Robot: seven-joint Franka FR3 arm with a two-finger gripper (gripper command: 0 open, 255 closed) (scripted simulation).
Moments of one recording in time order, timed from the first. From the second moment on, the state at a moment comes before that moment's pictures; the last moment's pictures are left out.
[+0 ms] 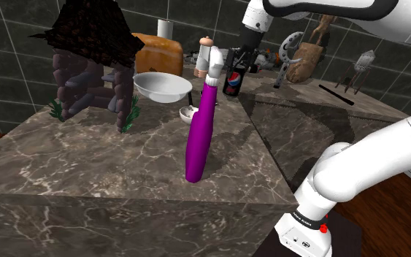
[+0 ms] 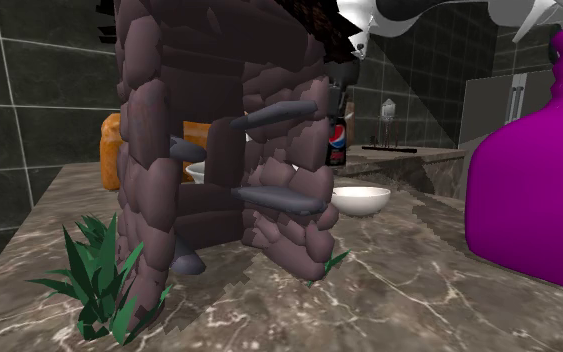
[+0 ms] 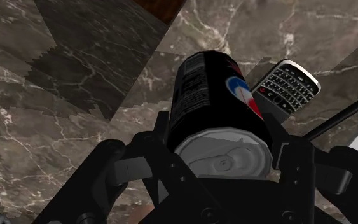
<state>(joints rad) -0.04 -0.46 0.02 -2.07 -0.02 1.73 0.16</state>
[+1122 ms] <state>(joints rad) -0.04 -0.39 0.02 -1.77 -0.02 1.50 0.15</state>
